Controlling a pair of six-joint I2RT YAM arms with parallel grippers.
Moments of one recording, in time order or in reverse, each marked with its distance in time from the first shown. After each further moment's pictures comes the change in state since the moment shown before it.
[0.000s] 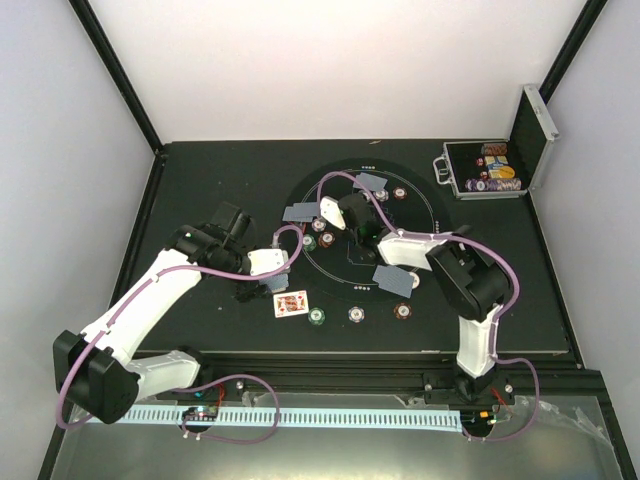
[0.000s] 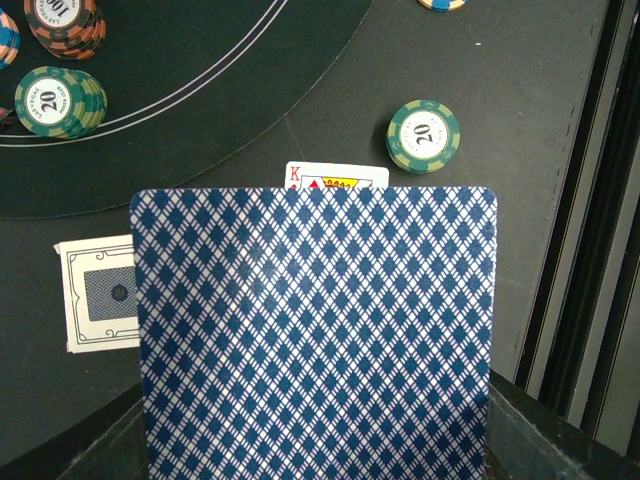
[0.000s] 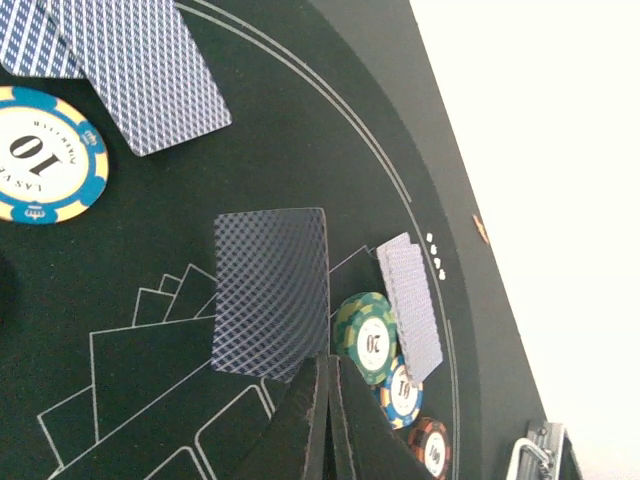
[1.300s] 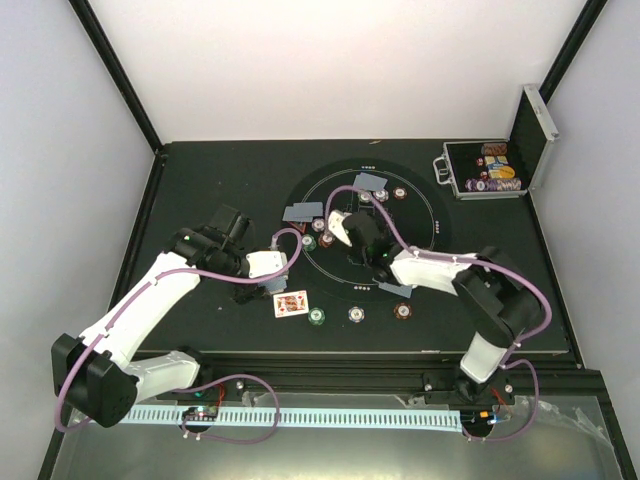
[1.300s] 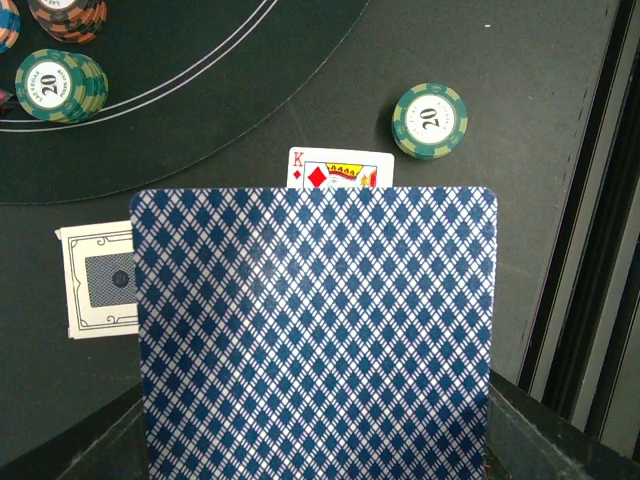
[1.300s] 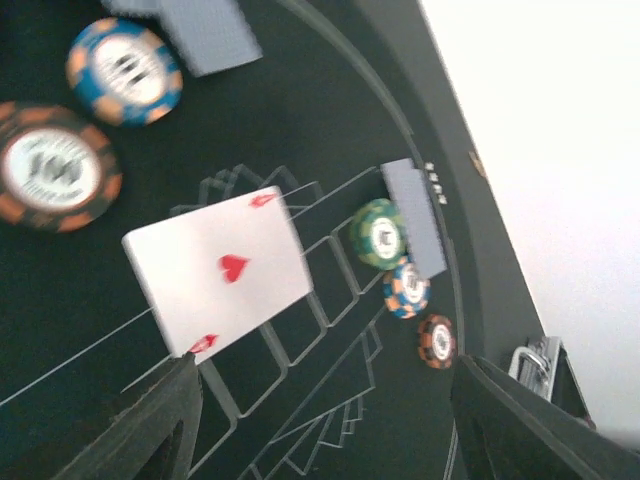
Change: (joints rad) left arm 0.000 -0.019 -0.021 0.004 -0.024 0.001; right arm 0.082 -0.198 -0.209 -0.056 0.101 0.063
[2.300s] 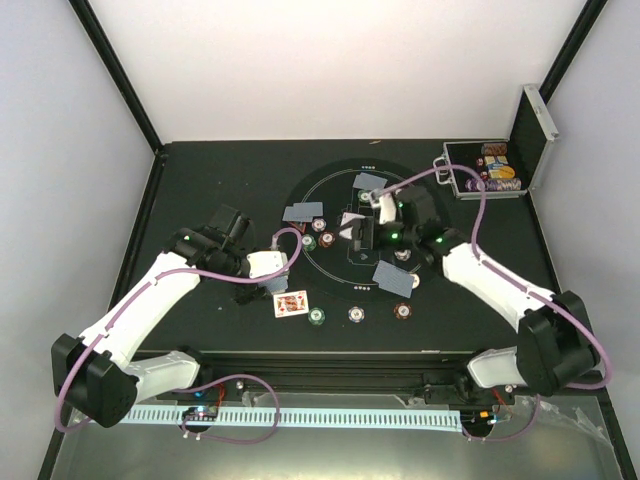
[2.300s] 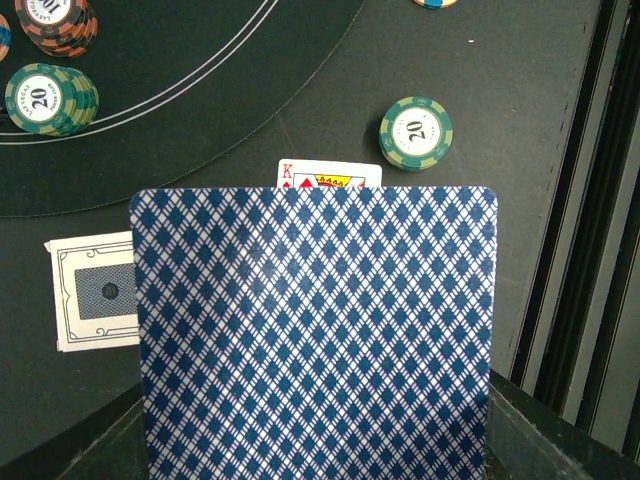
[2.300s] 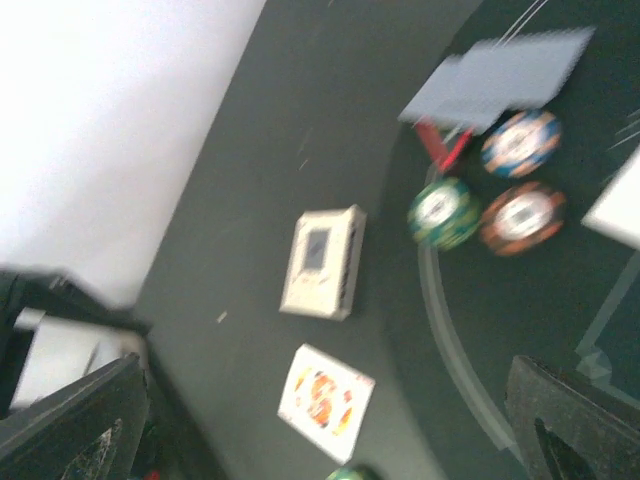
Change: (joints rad) left arm 0.000 0.000 0.000 0.000 0.030 -0.001; right arm -0.281 -0.368 0.037 -0.322 -1.019 1.239
